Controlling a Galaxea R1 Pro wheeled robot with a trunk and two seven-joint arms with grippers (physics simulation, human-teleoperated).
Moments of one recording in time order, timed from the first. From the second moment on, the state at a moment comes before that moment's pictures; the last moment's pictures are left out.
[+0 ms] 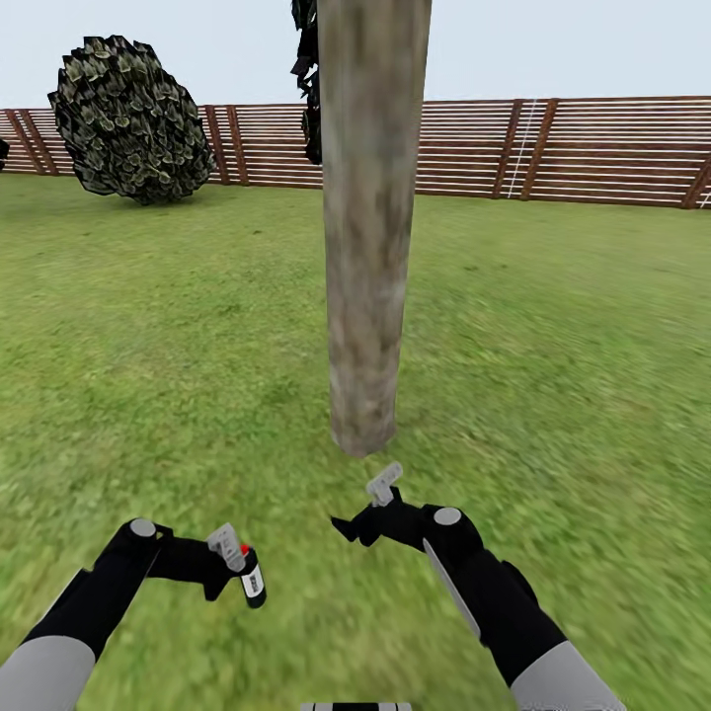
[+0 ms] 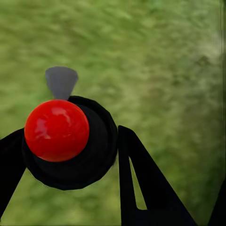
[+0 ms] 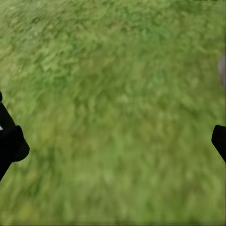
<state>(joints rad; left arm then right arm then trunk) -0.56 0.21 0.03 -0.91 -0.53 0.24 -1.25 -0.54 0.04 0.39 -1.17 0.03 0.47 0.47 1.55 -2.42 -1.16</state>
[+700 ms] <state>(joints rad) -0.58 0.20 -0.11 -1.01 -0.59 0.23 -1.41 -0.60 0.04 0.39 -1.16 0.25 0.47 0.96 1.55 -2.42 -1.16</state>
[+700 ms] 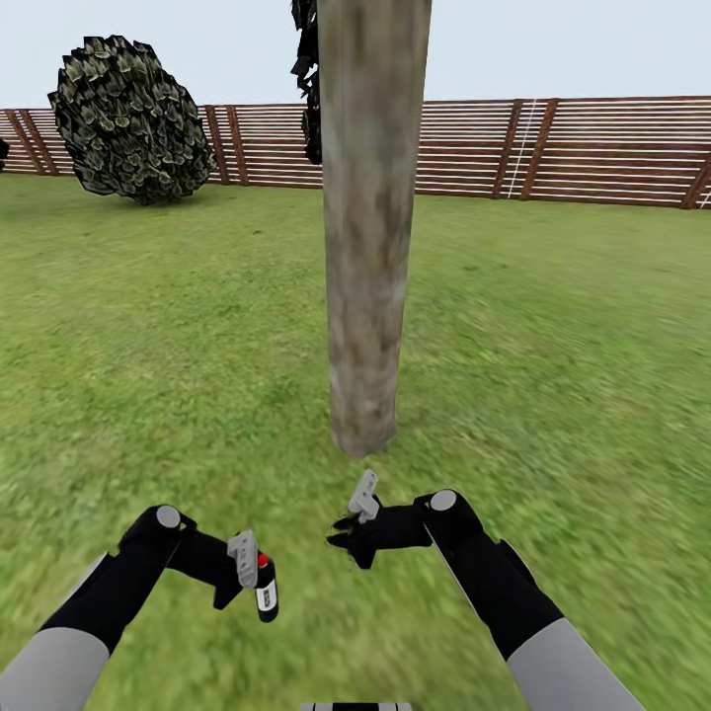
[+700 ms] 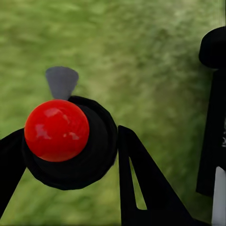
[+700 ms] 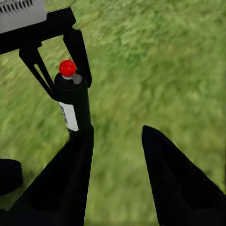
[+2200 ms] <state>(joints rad) -0.65 0.05 -0.22 -1.01 -0.59 0.16 -1.41 -0.60 0.05 0.39 -1.16 0.25 0.46 0.96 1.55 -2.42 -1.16</state>
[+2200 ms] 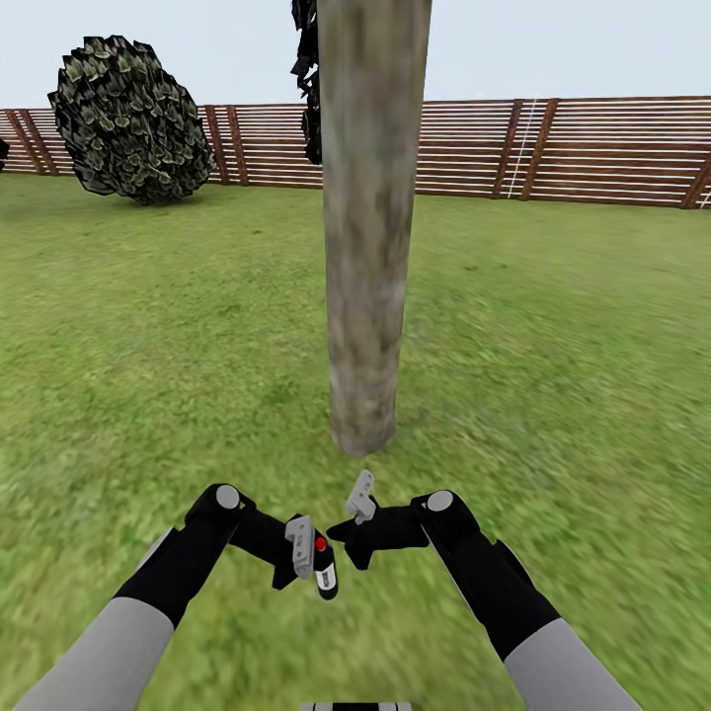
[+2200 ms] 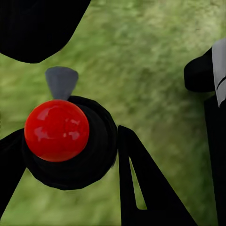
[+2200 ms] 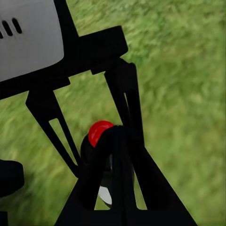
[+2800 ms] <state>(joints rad) -0.65 0.05 -0.22 -1.02 -0.59 0.16 -1.41 -0.60 0.05 0.39 -1.16 0.25 0.46 0.96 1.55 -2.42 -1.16</state>
